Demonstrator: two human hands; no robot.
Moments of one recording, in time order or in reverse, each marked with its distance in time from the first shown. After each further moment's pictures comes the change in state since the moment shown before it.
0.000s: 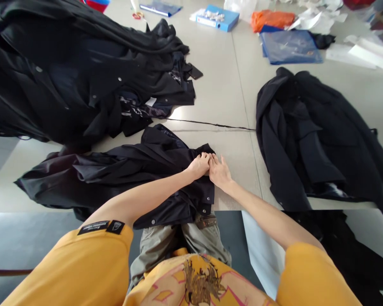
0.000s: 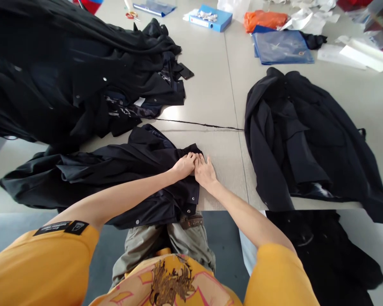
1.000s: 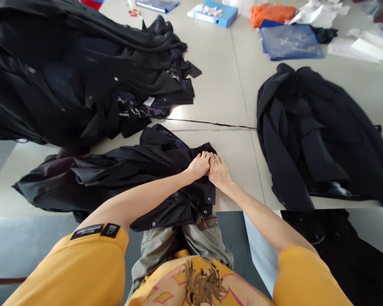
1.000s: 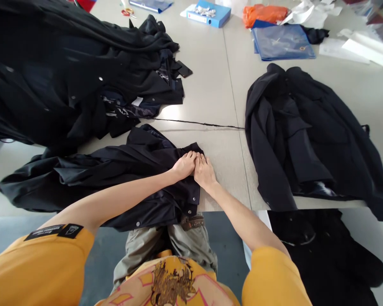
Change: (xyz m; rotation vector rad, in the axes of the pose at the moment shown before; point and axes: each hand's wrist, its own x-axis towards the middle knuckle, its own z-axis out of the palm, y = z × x) left_hand 0.003 -0.003 0.004 -0.049 0.025 -0.017; right_hand 0.004 -0.007 0.009 0.099 0.055 0.133
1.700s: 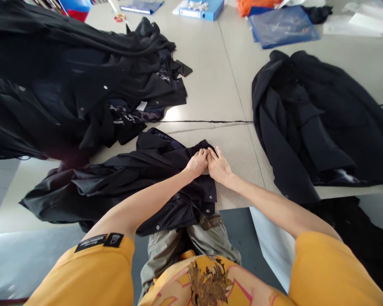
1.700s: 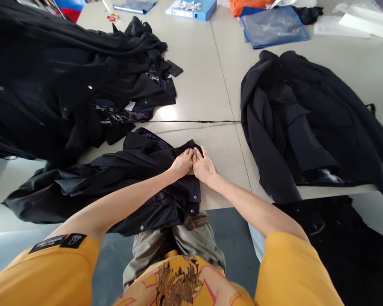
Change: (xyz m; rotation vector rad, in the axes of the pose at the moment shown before) left_hand 0.008 -0.005 0.000 0.032 0.016 -0.002; right_hand 0.012 0.013 -0.015 -0.037 -0.024 -0.191
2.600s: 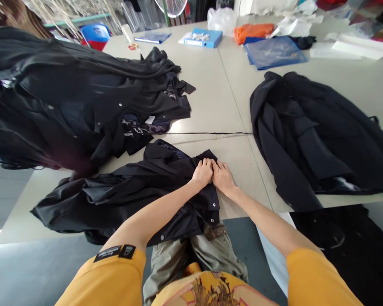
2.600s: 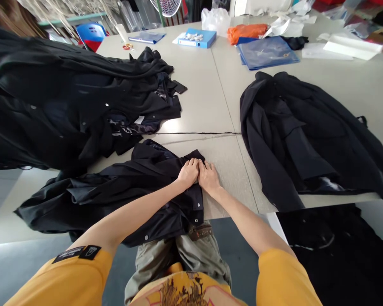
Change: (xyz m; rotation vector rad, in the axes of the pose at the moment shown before) left_hand -0.003 0.012 -0.009 0.066 -0.006 -0.076; right_hand -0.008 -0.007 0.024 0.051 0.105 0.256
